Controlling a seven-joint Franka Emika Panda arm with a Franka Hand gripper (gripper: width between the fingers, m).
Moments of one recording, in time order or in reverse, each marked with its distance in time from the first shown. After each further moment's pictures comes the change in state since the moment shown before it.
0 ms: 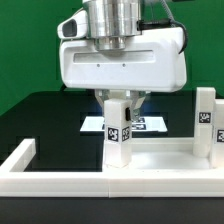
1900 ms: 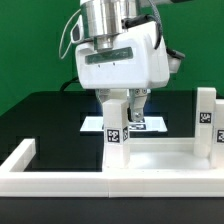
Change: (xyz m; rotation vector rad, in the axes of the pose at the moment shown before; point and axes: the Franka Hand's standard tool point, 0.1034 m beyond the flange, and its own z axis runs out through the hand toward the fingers) arm -0.002 0.002 -0.001 0.067 0.037 0.113
